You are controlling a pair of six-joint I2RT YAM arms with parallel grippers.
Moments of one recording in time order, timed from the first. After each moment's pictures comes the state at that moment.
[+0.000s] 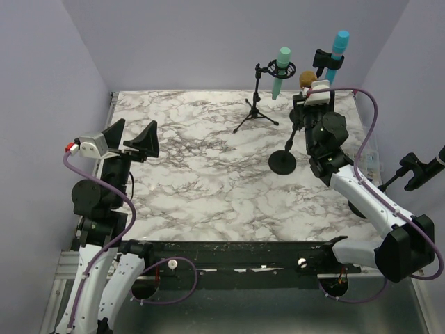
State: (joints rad) left arm -0.20 0.53 0.80 0.16 -0.02 -0.27; right arm 0.41 1.24 0.97 0.50 0.44 -0.40
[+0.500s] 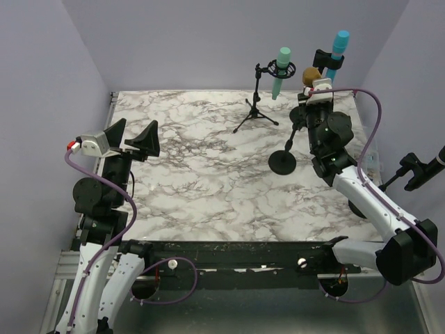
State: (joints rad) left arm -0.20 0.54 0.80 0.16 -0.02 -0.27; right arm 0.41 1.22 0.98 0.50 0.39 -0.45
